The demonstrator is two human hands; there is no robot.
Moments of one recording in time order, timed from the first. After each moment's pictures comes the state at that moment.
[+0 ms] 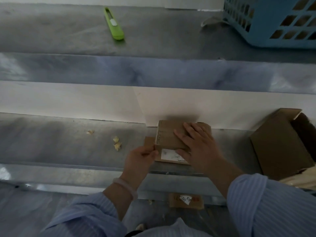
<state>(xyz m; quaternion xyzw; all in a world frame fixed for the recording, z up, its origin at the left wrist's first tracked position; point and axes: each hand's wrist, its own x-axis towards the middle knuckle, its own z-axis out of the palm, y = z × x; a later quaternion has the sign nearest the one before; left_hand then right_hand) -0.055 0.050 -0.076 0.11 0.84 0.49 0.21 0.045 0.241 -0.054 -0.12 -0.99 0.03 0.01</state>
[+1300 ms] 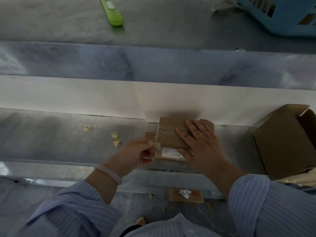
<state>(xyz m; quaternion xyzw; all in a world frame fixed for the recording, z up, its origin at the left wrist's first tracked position) -0.084 0.039 -0.051 0.06 0.62 0.62 0.48 0.050 0.232 -0.054 -0.14 -0.99 0.04 0.03</state>
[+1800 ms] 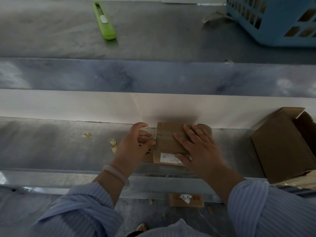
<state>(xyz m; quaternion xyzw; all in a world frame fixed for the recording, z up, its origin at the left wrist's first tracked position) -0.101 0.053 -0.059 0.27 0.80 0.51 0.15 0.050 0.233 -0.053 -0.14 -0.99 0.05 0.02</state>
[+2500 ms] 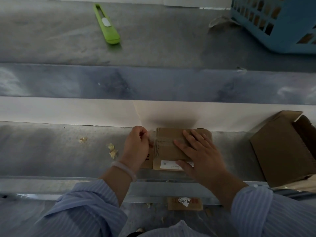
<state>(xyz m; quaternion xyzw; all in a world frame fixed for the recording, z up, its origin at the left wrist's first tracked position) -0.113 0.084 -0.068 0.19 0.81 0.54 0.11 0.053 0.232 -0.054 -0.13 -0.99 0.05 0.04</state>
